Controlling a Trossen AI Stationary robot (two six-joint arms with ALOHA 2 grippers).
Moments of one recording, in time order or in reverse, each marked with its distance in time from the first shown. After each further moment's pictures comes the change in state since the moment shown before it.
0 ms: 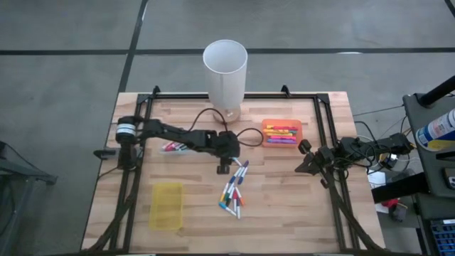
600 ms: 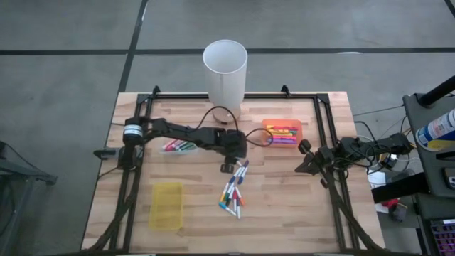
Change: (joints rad) left arm -0.003 0.076 0.209 -0.191 -0.001 0.123; right arm 0.000 0.000 0.000 0.000 0.000 0.000
